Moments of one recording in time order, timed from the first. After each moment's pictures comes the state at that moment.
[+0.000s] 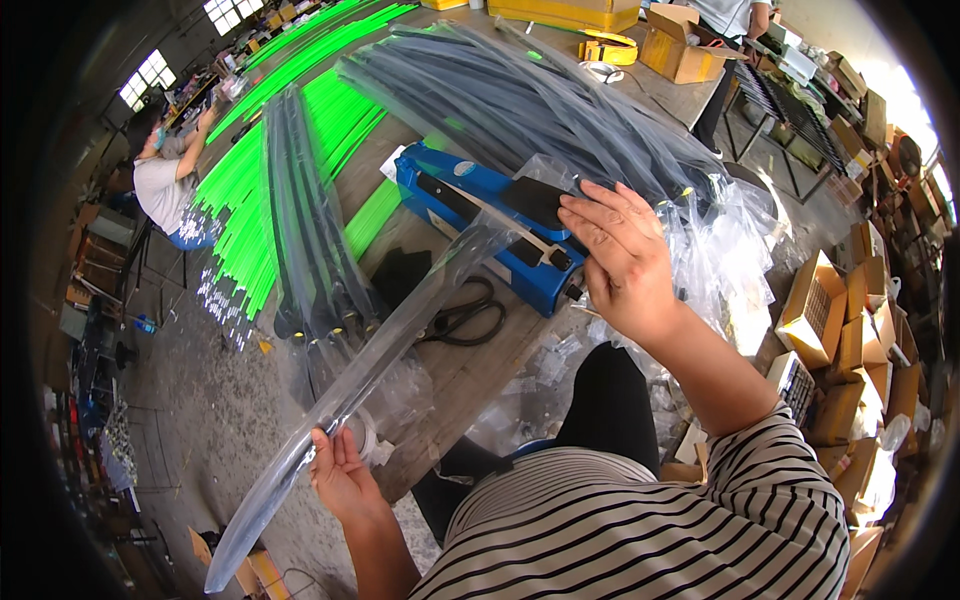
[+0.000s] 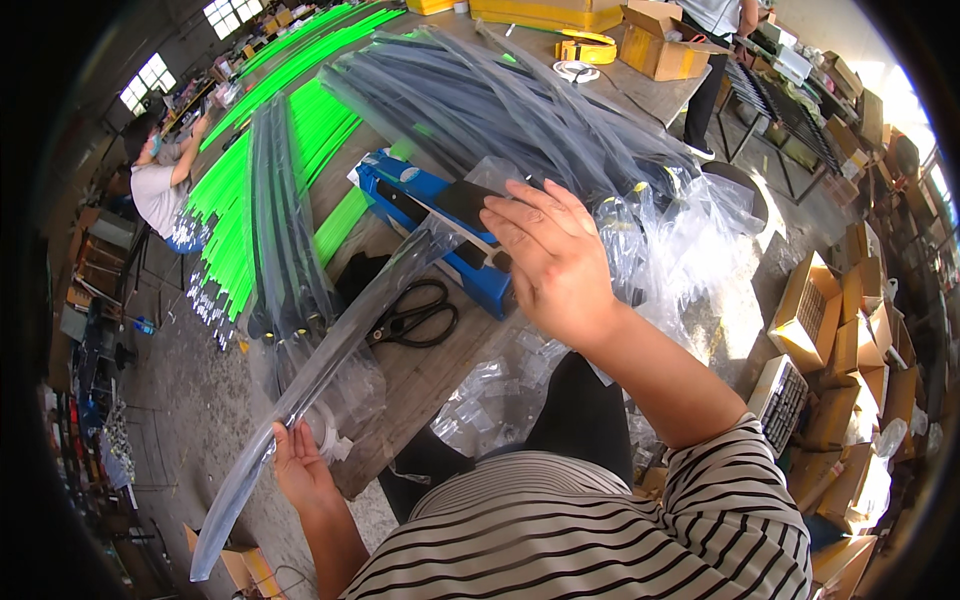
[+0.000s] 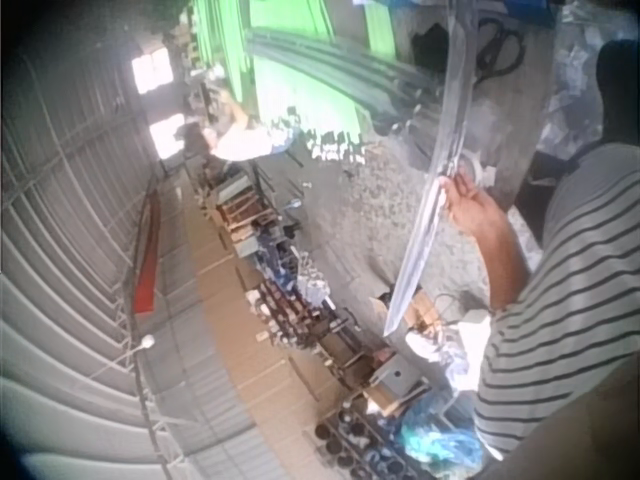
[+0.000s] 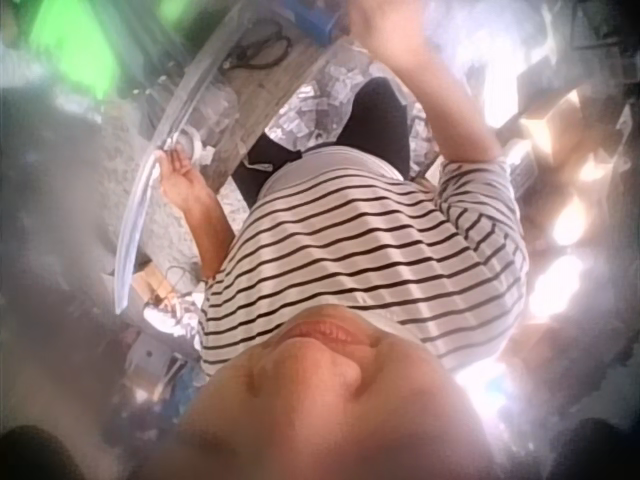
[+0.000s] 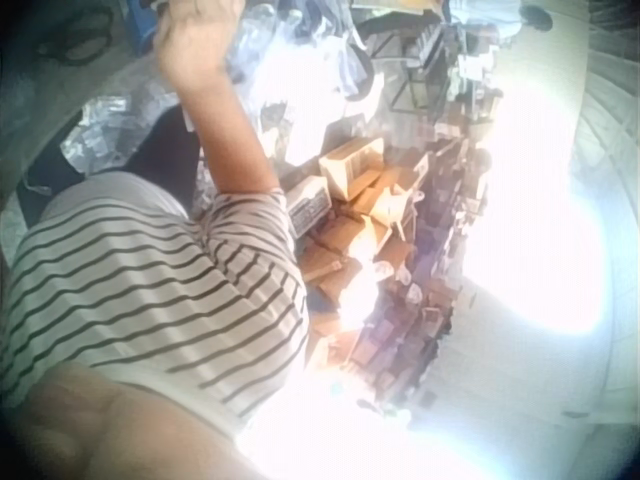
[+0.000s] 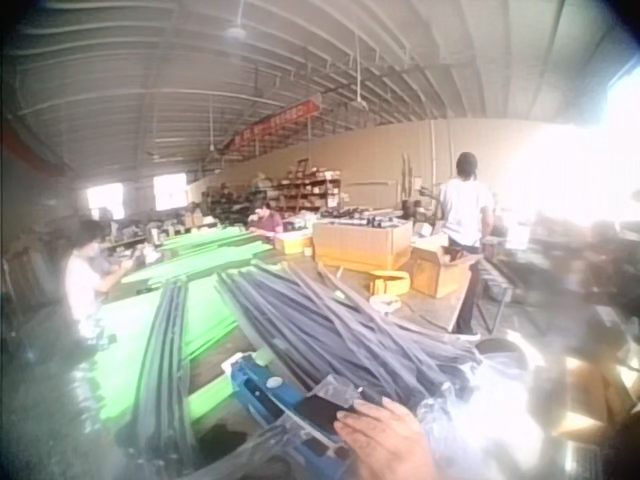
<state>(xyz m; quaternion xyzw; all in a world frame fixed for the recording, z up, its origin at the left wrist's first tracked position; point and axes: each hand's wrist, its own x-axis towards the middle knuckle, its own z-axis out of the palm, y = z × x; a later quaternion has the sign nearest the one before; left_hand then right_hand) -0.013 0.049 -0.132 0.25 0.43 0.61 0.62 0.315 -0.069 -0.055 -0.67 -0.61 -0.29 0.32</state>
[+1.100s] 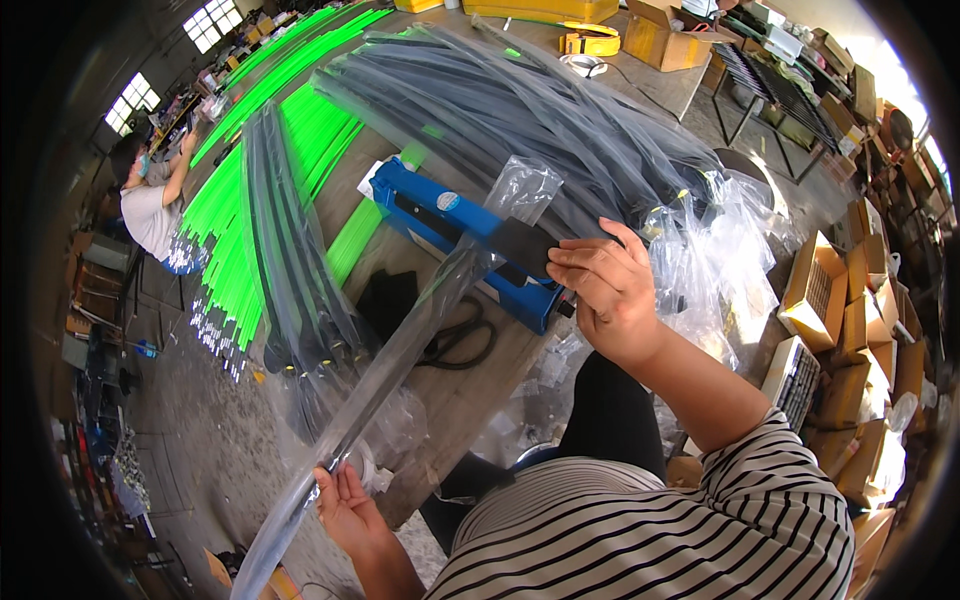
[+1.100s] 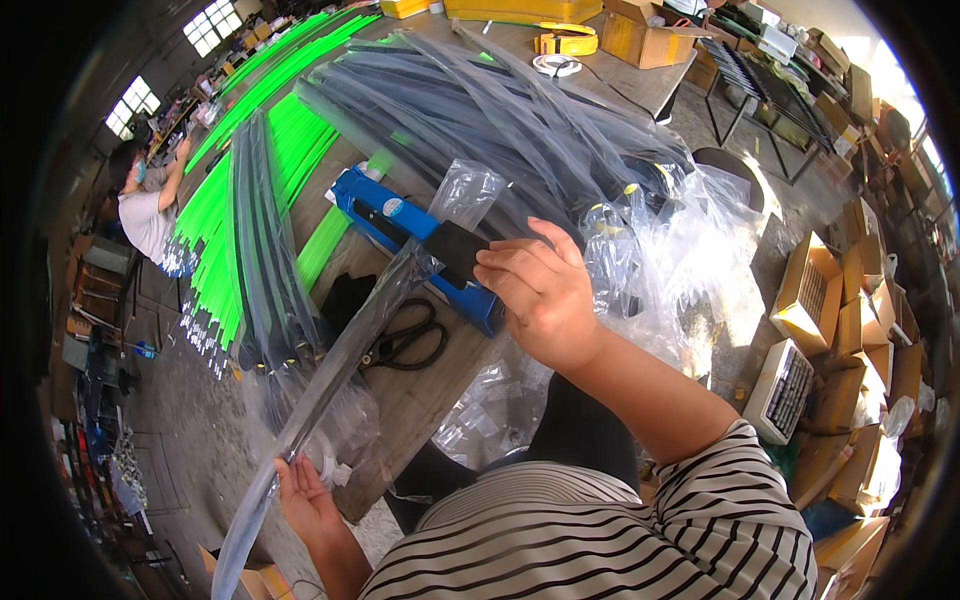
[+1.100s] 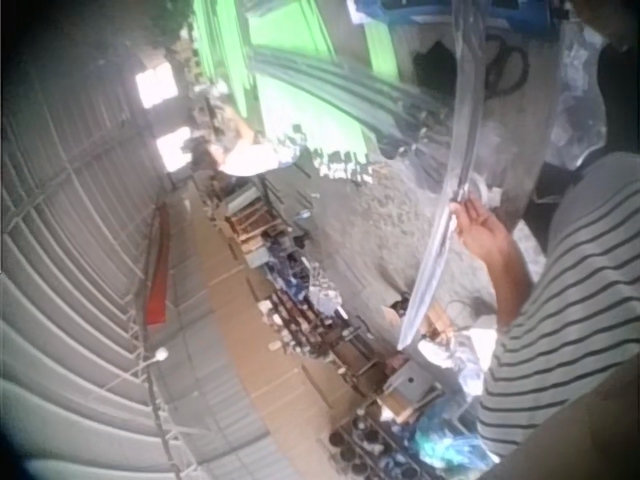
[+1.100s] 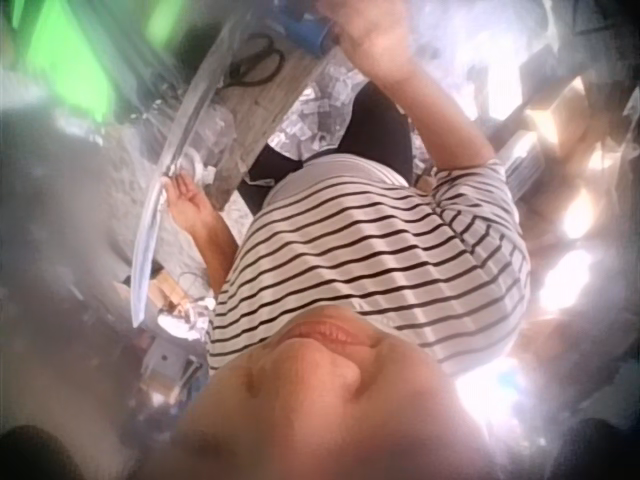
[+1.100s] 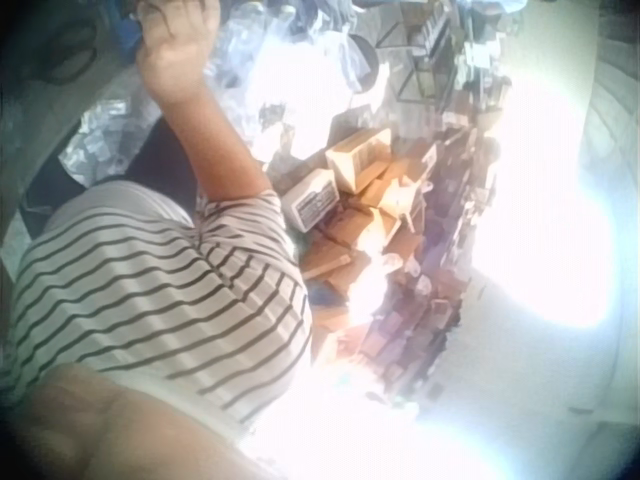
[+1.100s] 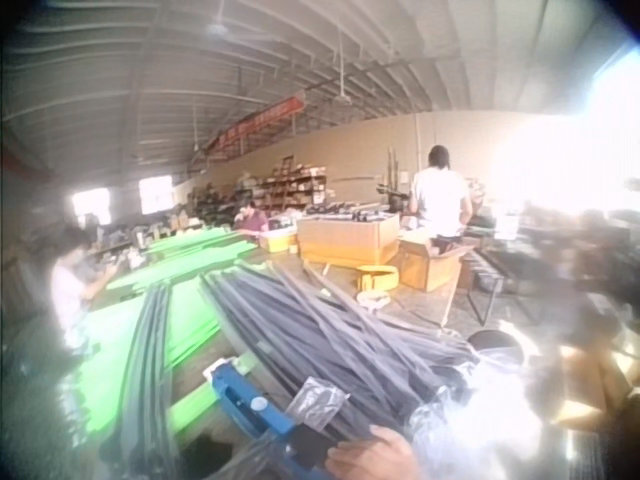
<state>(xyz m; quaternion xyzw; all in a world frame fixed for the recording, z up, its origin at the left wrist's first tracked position) -0.023 0.047 -0.141 0.26 0.44 0.59 0.63 0.320 -0.065 -0.091 -0.64 -0.58 -0.29 0.40</state>
